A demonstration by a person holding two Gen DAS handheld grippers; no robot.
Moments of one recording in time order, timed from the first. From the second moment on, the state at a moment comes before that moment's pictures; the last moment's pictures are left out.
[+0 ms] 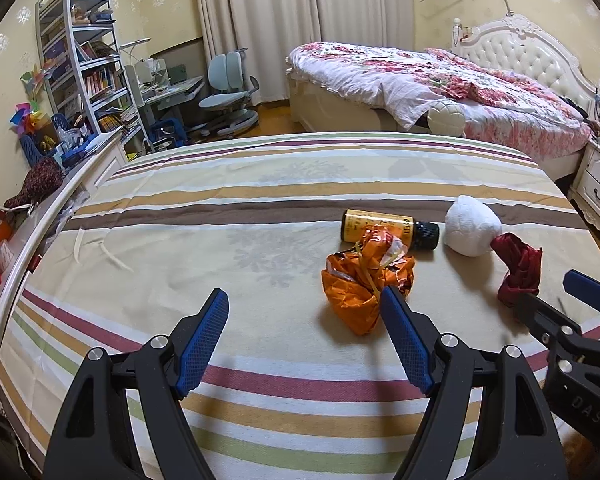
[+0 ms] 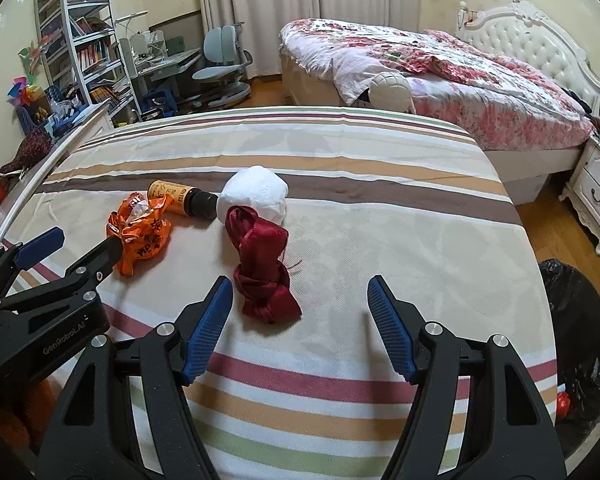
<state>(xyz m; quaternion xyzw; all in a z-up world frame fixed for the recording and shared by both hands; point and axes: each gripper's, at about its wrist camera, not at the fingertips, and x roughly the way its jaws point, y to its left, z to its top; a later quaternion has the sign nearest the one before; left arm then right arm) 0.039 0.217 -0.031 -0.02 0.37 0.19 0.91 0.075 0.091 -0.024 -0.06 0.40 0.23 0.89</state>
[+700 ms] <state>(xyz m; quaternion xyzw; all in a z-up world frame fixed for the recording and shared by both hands) 0.067 0.200 -0.037 -0.01 0.39 0.15 0.91 0.093 0.057 -0.030 -0.05 0.42 0.20 0.89</state>
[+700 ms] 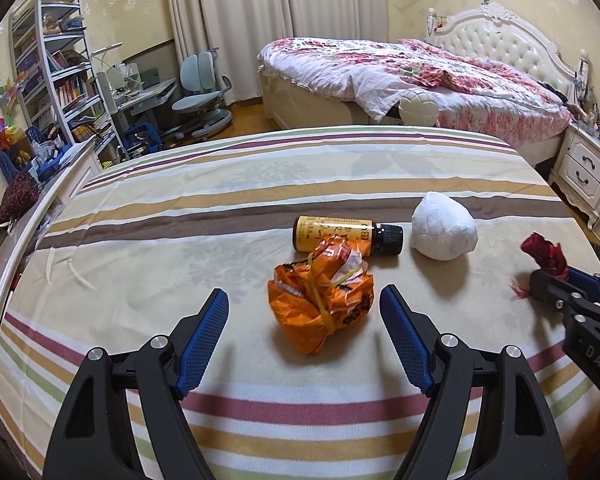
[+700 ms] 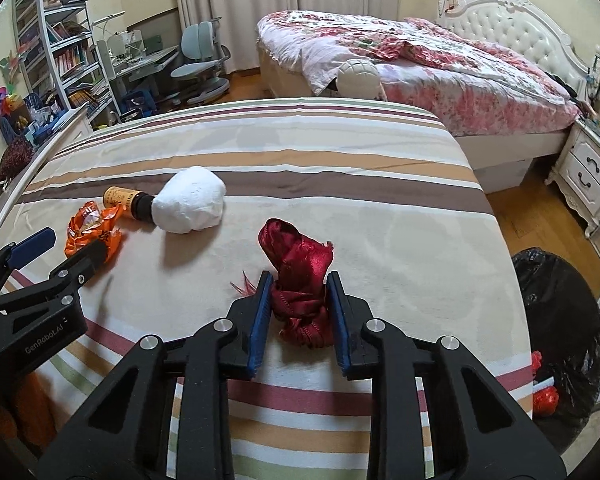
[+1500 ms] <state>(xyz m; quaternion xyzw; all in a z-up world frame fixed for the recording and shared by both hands) 0.045 0.178 -0.029 -0.02 0.38 0.11 0.92 0.082 0.032 -0.017 -0.03 0.40 0.20 0.89</state>
